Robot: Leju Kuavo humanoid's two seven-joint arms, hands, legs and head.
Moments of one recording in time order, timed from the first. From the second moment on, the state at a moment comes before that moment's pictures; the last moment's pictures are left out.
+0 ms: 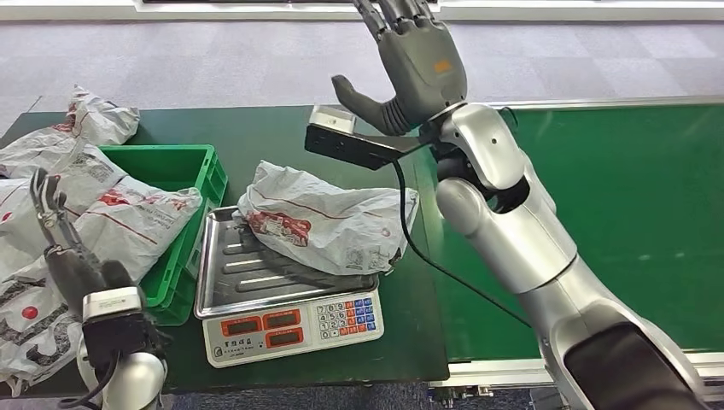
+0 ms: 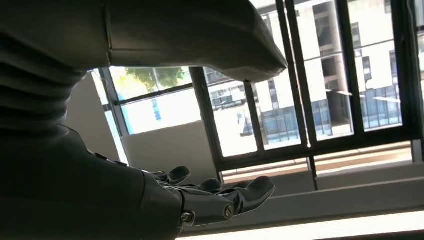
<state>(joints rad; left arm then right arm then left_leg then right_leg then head) 0.01 -0.11 0.03 -1.86 -0.51 0.48 -0.52 -0.93 0.06 0.53 -1.26 0.97 -0.13 -0.12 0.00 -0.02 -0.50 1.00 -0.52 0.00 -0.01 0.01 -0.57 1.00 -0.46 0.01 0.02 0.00</state>
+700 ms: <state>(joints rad) -0.77 0.26 -0.42 -1.10 -0.72 -0.14 -0.29 0.35 -0.68 0.05 -2.16 0.80 -0.17 -0.13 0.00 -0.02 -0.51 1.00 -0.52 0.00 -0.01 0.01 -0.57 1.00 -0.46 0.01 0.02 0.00</state>
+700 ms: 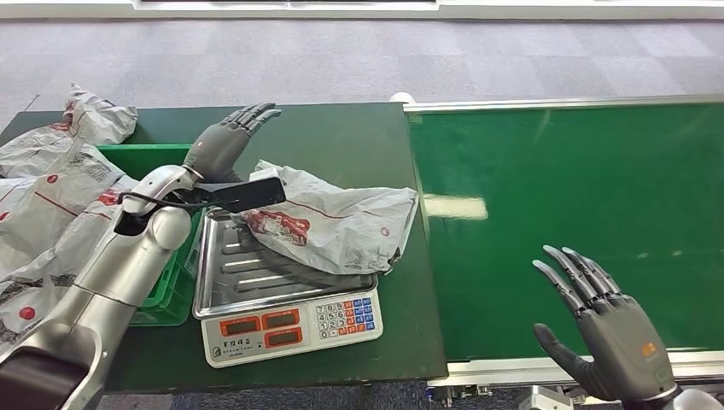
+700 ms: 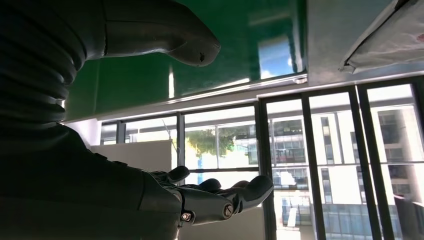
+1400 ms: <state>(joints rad) -0.86 0.54 -0.94 -1.02 -0.38 -0.52 -0.26 0.19 -0.71 0.03 -2.08 0.71 -0.10 -0.25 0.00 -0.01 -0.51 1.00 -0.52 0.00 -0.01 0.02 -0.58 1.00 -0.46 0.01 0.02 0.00</state>
